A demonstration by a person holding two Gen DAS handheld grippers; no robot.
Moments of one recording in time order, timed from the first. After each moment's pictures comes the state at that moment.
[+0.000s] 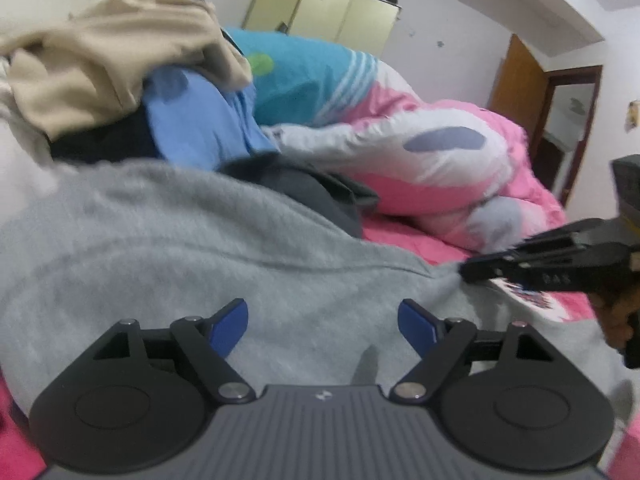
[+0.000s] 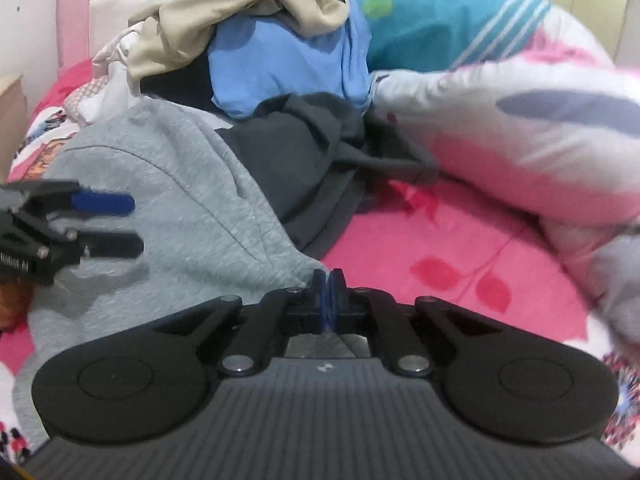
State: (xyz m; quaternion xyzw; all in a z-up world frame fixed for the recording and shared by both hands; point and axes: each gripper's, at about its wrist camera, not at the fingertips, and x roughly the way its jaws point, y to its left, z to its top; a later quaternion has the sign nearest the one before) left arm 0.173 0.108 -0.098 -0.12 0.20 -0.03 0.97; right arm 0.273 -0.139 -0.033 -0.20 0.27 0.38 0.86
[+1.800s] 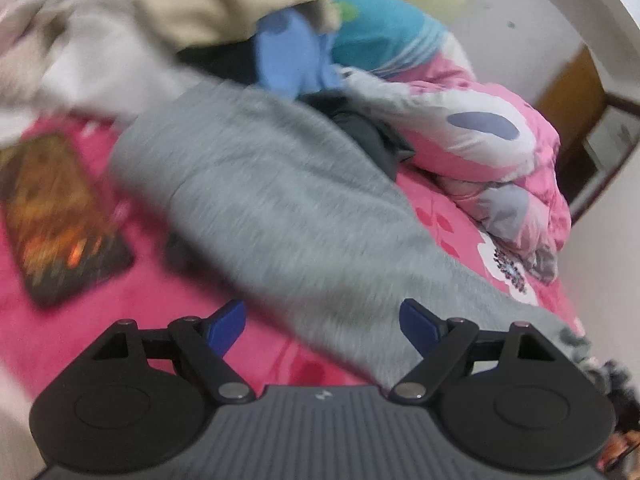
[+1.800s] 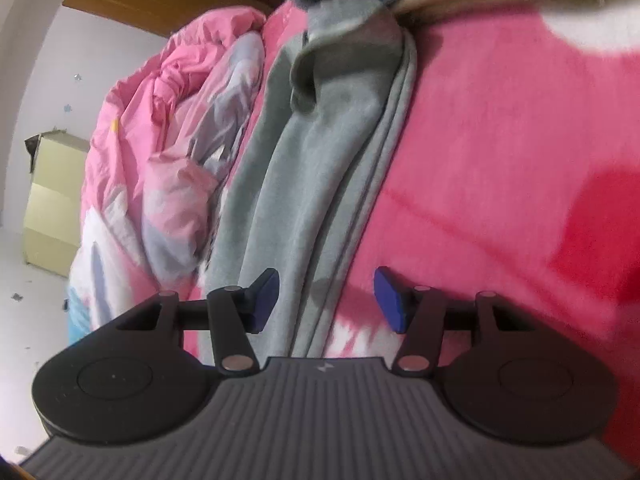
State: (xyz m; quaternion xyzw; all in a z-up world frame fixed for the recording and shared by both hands) left arm 0.077 0.161 -0.087 -0.29 0.34 -0.03 0.89; right arm 0.091 -0.520 -0.118 0.56 0.25 -0.11 0.78
